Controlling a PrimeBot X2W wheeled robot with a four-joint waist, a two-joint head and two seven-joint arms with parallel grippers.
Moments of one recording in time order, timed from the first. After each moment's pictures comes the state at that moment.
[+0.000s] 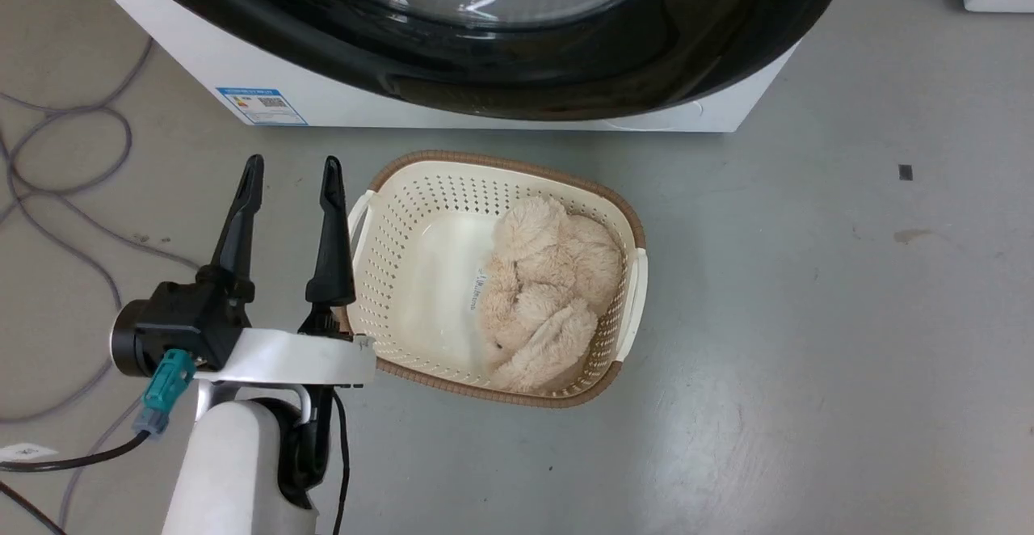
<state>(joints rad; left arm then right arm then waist) -0.30 0.05 -0.02 0.04 -0.16 -0.04 -0.25 -1.72 -0.31 0.87 1.13 1.78 0.13 0.72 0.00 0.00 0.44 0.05</state>
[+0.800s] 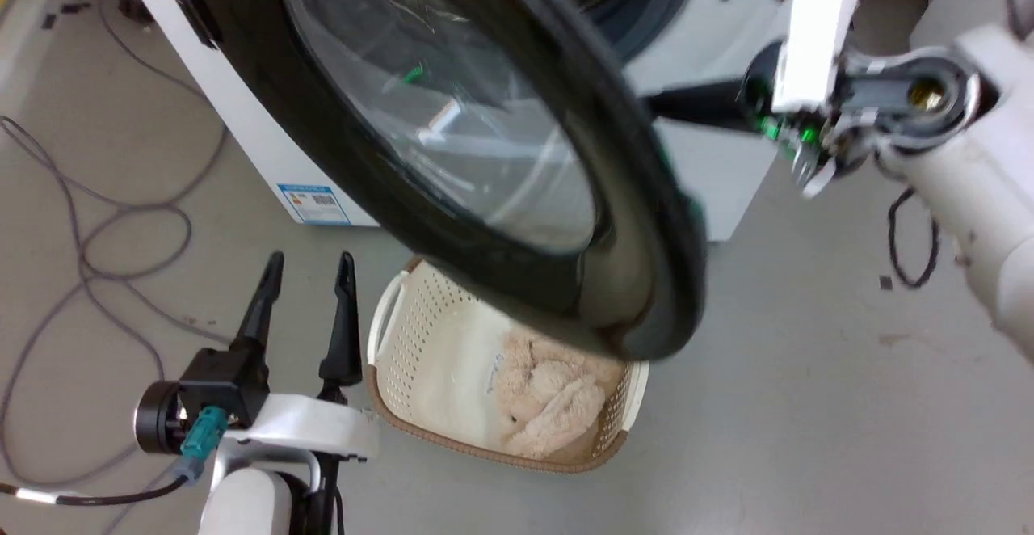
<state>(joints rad) -0.19 0.05 -0.02 0.13 -0.12 -0.03 -0.26 -1.30 -0.34 0.94 0.83 1.95 0.13 0.83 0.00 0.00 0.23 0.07</state>
